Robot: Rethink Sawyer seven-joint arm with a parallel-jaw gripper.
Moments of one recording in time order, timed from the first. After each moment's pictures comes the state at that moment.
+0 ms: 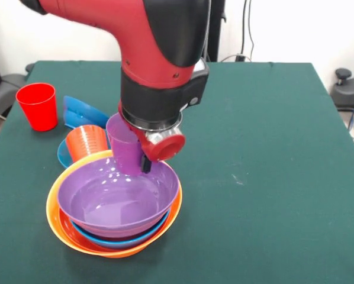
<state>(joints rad) -0.19 -0.26 -0.16 0.91 -0.01 0.98 2.56</state>
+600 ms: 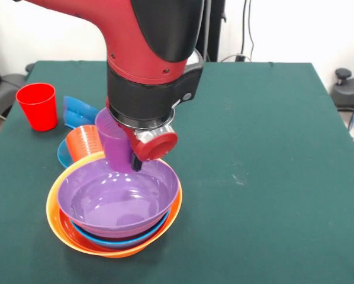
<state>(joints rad) -0.20 -0.23 -0.16 0.77 -0.02 1.12 2.55</state>
